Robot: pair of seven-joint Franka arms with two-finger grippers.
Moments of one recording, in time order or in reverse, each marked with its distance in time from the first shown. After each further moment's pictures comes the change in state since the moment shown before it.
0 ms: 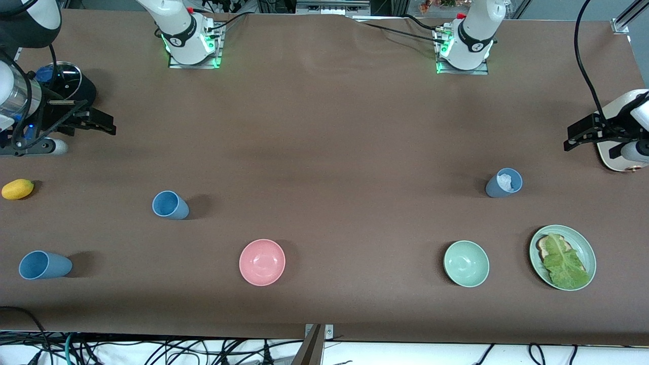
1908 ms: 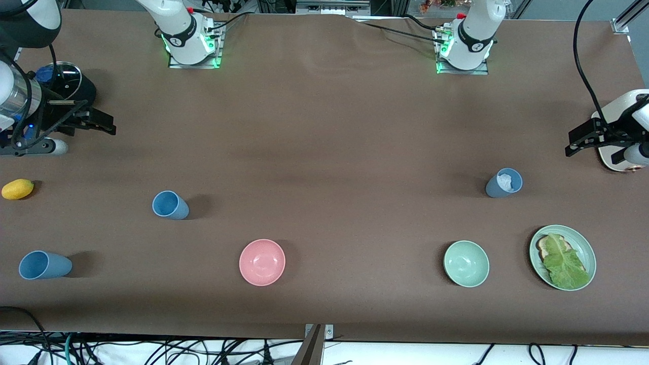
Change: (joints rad) left arm 0.000 0.004 -0.002 -0.001 0.000 0.040 0.000; right arm 0.000 0.000 0.000 0.000 0.000 0.000 0.000
